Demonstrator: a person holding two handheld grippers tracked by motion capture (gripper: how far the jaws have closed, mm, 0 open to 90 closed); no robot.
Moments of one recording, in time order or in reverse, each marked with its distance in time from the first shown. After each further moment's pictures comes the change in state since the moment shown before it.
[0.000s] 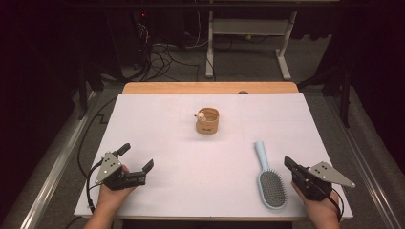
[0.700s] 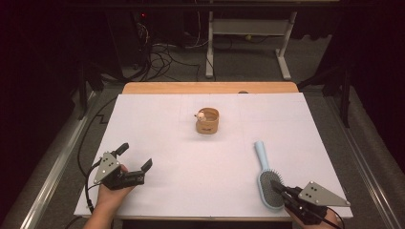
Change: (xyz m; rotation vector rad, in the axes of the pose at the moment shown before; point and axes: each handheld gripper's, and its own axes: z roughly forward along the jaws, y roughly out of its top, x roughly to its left) left arm 0.001 0.003 0.000 -0.016 0.004 -0.006; right arm 0.046 -0.008 -0.033 0.063 0.260 -0.127
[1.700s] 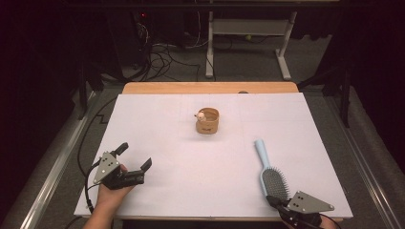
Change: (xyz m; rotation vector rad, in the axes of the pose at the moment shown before) left arm 0.001 0.001 0.001 -0.006 0.000 -0.006; right arm 0.009 -0.020 0.007 0.197 0.041 -0.078
